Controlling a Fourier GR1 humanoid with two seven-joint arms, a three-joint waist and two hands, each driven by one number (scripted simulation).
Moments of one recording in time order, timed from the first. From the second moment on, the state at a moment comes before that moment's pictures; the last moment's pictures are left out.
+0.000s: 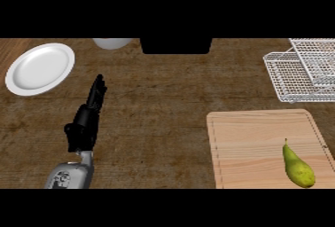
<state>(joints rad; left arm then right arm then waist) -0.15 0.02 -0.06 -1.54 -0.18 0.17 0.03 -0.58 -0.48 -0.43 -1.97 1.13 0.97 0.32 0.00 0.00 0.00</state>
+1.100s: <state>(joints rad) -0.15 0.02 -0.07 -1.56 -0.18 0.16 0.05 -0.91 -0.66 -0.46 -1.27 1.09 0.62 0.27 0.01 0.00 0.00</state>
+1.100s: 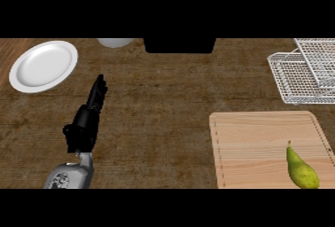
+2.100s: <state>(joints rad) -0.15 0.02 -0.07 -1.55 -0.17 0.15 0.04 -1.02 -0.73 -0.67 -0.74 0.93 0.29 0.18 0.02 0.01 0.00</state>
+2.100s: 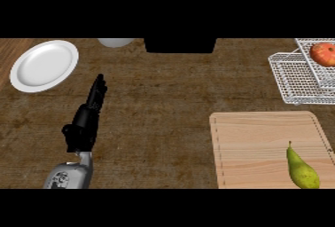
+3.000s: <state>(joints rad) -0.11 0.02 -0.07 -1.58 -0.18 0.18 0.05 -0.70 -1.10 -1.13 -0.57 0.61 0.36 0.09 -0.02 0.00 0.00</state>
